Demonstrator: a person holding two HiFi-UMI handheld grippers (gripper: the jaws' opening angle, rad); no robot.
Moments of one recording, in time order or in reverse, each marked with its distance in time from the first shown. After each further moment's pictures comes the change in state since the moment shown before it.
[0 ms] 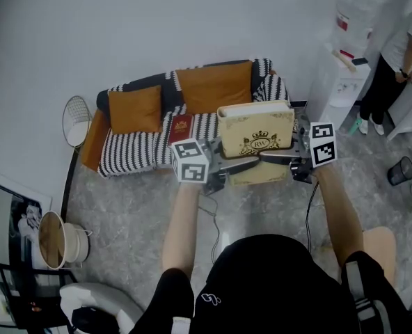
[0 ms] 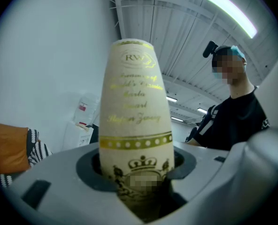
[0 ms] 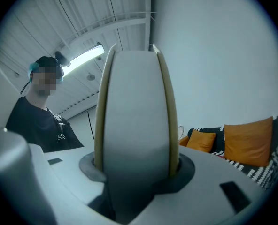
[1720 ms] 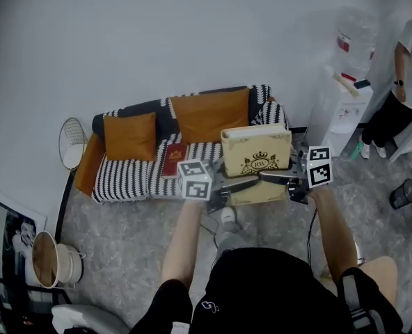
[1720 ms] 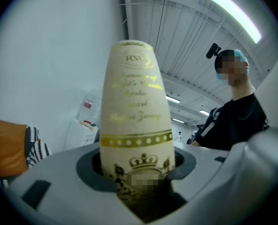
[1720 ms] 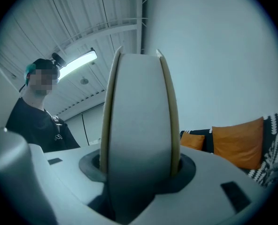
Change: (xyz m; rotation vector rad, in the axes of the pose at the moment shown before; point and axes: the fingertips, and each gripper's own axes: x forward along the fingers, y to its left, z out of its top) left arm 0.050 0.104 -0.023 -0.016 0.007 -0.005; right arm -0.051 -0.106 -0.010 0.010 -0.053 -0.047
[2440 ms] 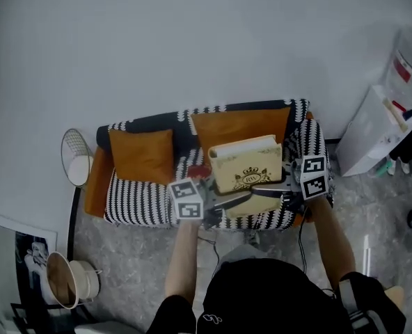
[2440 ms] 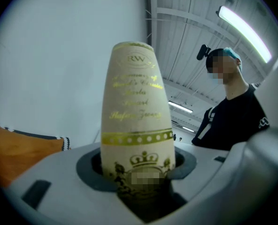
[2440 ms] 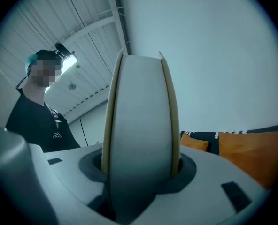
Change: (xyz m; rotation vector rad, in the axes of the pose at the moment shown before) left arm -0.172 0.276 0.071 -0.109 -0.065 0.107; right arm 0.195 -0.258 0.078 0.084 0.044 0.069
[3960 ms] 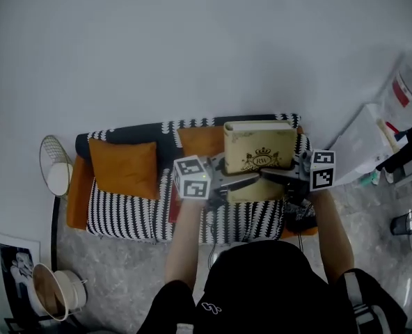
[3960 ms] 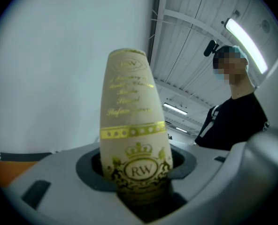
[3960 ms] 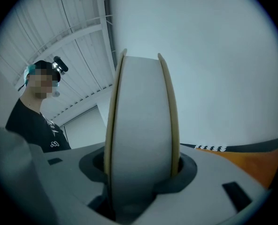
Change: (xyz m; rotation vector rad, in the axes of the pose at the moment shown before) left arm 0.052 0.112 0.087 0.022 -0.003 -0.116; right arm -0.034 -0.112 0.095 0.039 -0.078 -0.163
